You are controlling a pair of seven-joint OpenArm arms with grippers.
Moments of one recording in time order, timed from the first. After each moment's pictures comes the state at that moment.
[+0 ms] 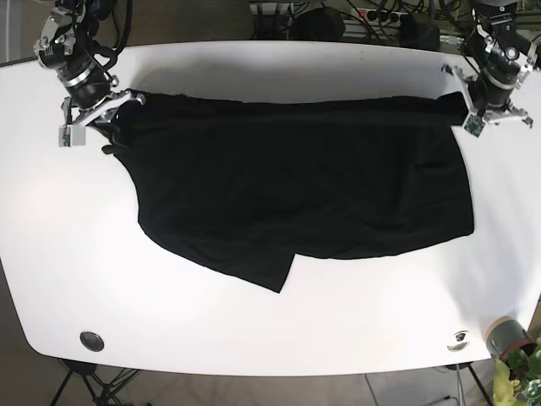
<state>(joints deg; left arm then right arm) 28.1 -17.0 -33.3 113.1 5.1 -40.7 34.4 -22.8 5.8 33.2 114.3 39.9 25.4 -49.2</state>
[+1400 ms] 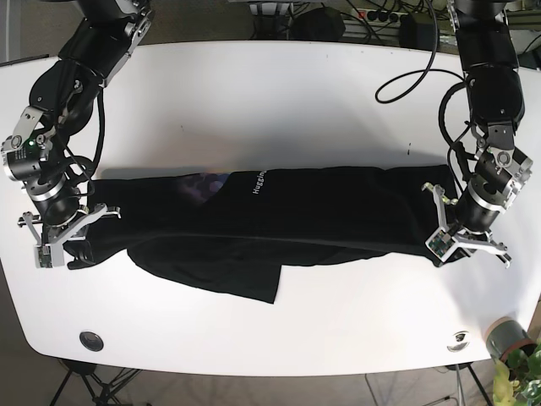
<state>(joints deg) -4.4 -26.0 -8.9 109.5 6.1 -40.6 35.4 9.5 10.8 29.3 112.8 22.2 25.6 -61.6</state>
